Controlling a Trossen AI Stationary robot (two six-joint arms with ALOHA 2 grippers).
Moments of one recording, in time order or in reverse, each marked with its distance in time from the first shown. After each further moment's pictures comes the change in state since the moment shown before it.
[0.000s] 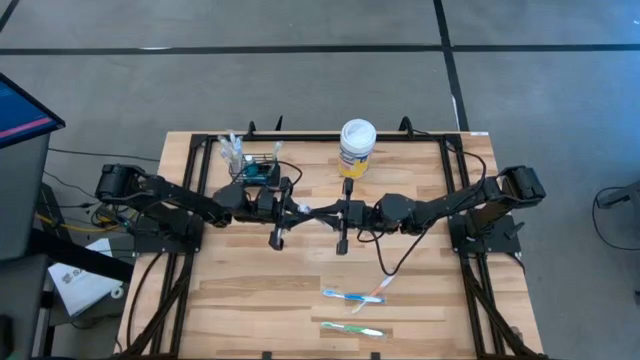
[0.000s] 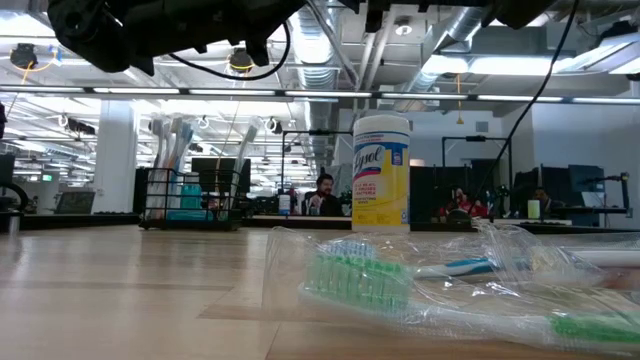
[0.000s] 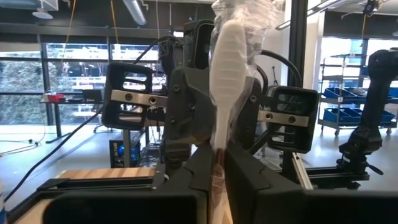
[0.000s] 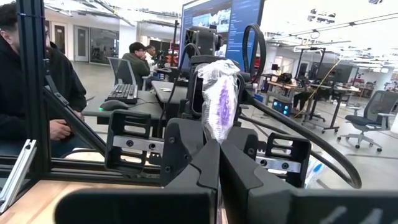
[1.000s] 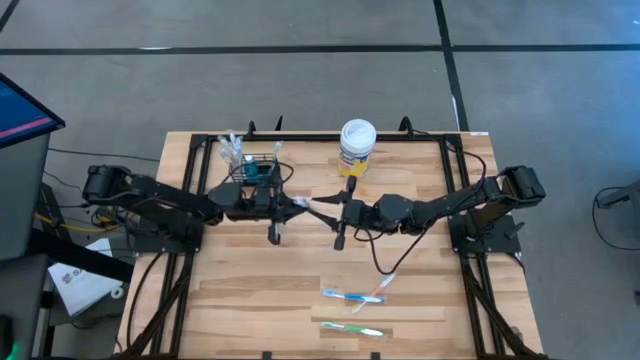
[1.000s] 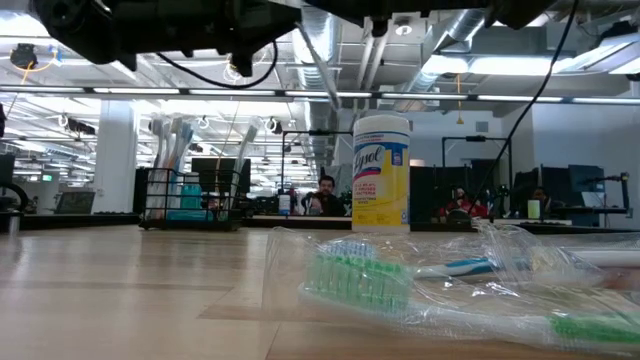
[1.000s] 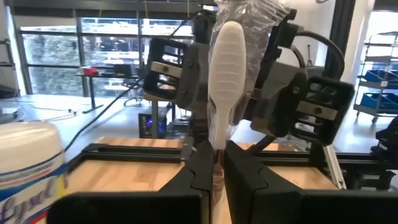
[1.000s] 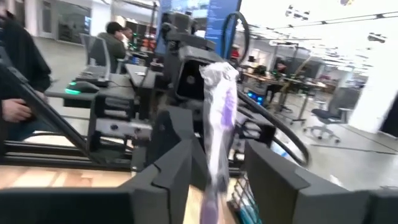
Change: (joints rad) left arm 0.004 -0.127 -0.038 -0.199 -0.112 -0.005; right arm 0.000 0.000 0.000 -0.038 0.110 -0.069
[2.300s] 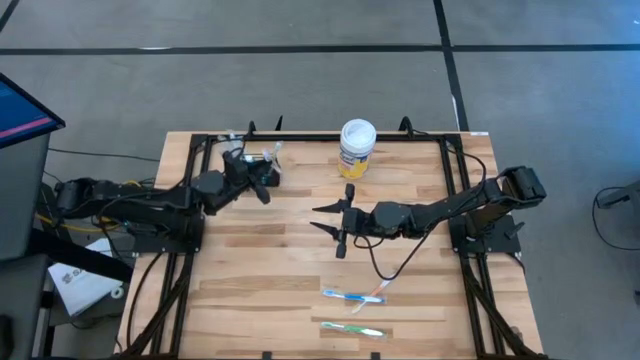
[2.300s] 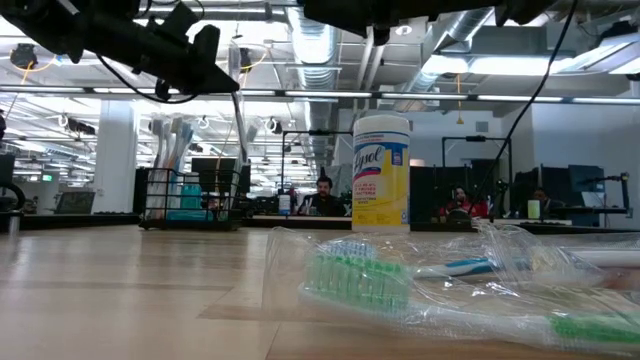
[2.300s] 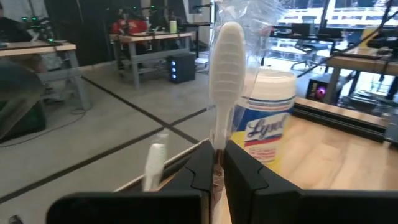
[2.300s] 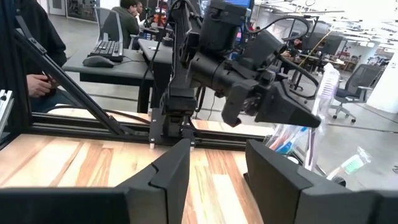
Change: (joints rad) left arm 0.148 -0.376 -0.104 -0.486 -0.621 -0.041; right arm 0.037 -0.001 0.000 -0.125 0.005 0.054
